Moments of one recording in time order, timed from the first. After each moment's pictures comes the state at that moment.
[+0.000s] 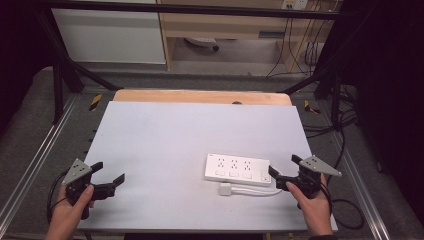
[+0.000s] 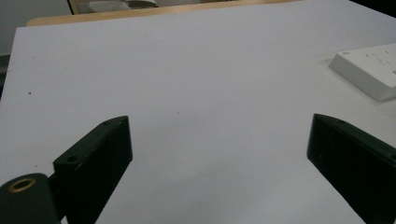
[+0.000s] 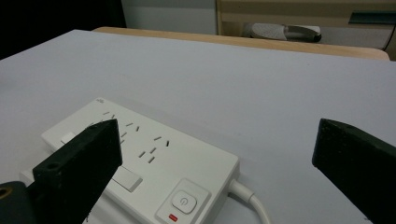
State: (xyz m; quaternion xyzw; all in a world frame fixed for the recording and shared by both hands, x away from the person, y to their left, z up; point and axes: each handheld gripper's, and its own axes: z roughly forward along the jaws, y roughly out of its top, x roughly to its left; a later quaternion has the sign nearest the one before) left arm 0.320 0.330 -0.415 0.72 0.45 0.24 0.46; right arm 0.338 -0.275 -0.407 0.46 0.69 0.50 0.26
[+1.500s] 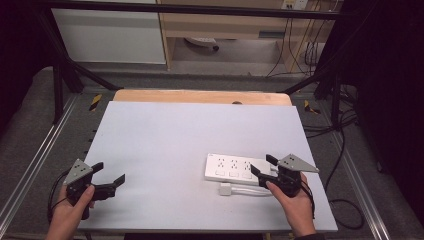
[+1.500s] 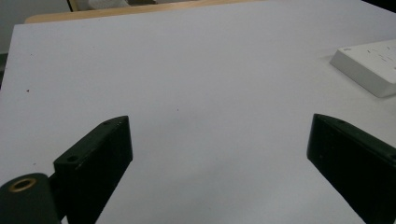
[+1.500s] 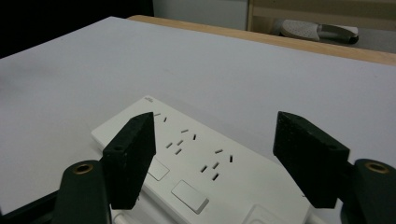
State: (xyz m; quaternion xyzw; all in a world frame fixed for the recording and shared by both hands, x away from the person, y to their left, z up) left arm 0.320 0.329 -0.417 0.73 0.45 0.24 0.46; right arm 0.340 -0.225 -0.402 0.41 0.72 0.50 0.24
